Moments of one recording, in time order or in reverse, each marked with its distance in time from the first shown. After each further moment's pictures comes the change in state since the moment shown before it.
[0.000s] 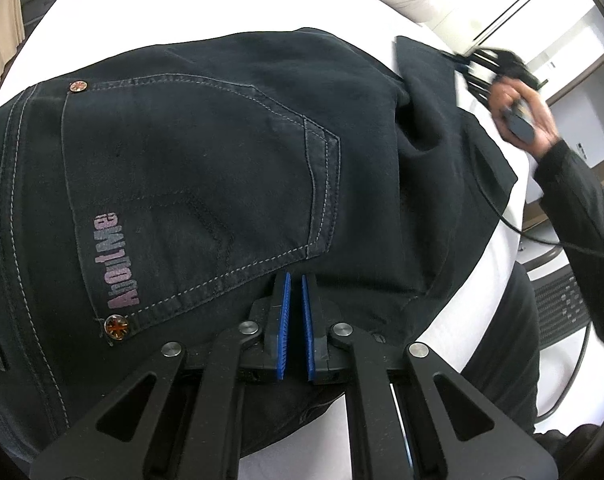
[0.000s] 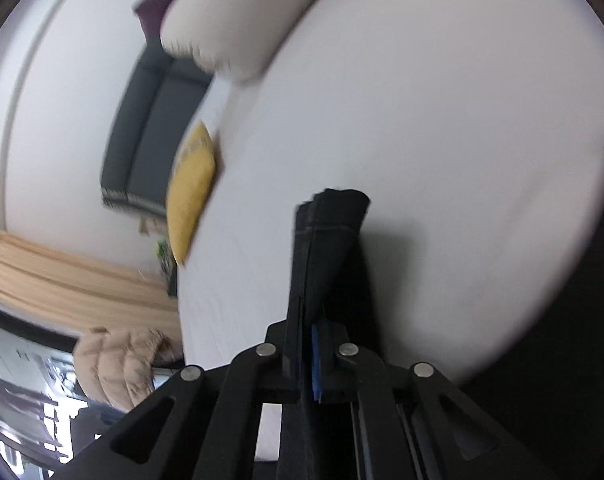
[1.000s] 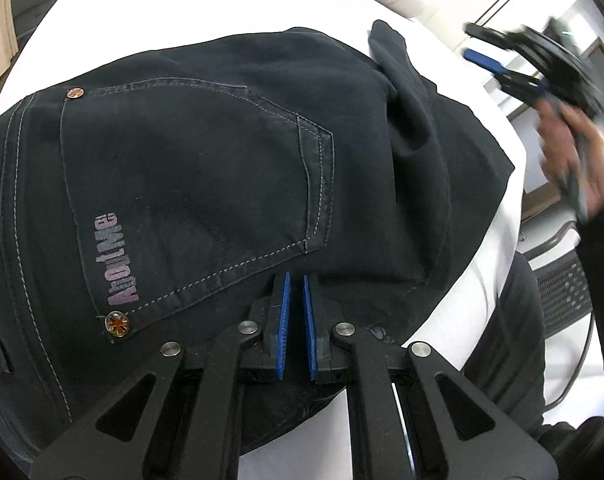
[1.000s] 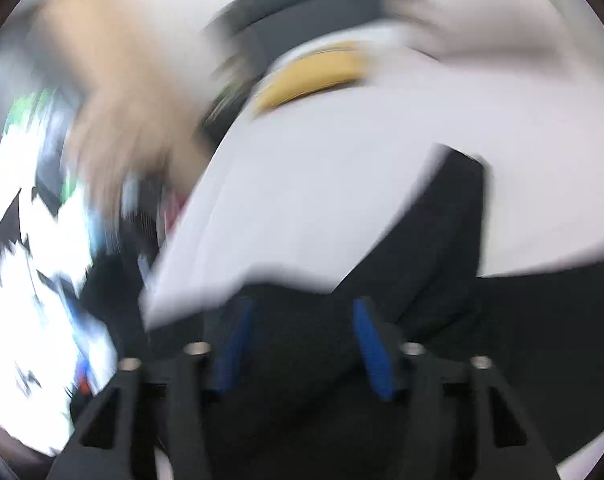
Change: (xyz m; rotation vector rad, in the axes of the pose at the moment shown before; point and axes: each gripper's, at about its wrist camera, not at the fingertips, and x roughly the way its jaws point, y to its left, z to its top) left arm 0.006 -0.007 0.007 0.034 0.000 0.004; right arm -0.034 0.111 -0.115 -0.620 0.216 -0.022
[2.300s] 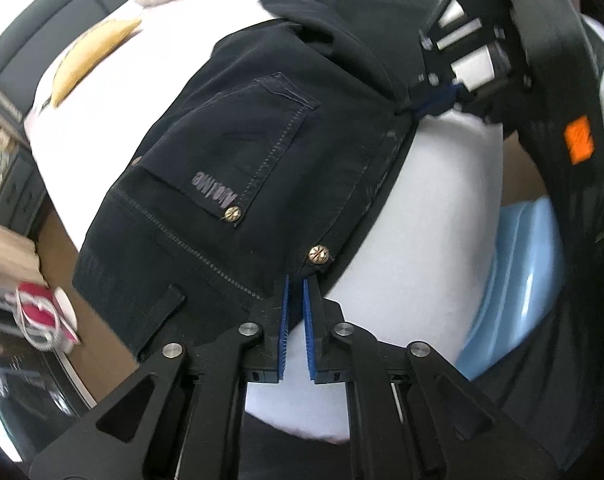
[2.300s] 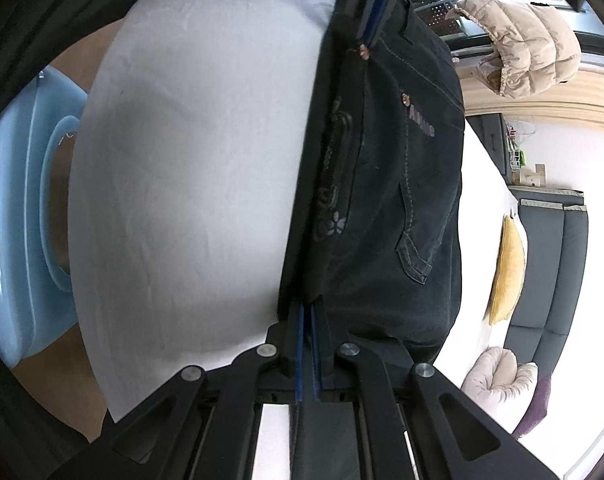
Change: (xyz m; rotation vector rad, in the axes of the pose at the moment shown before) left arm -0.112 0.009 -0.091 0.687 0.099 0.265; right arm 0.064 0.202 -0.329 -2.013 0.476 -0.380
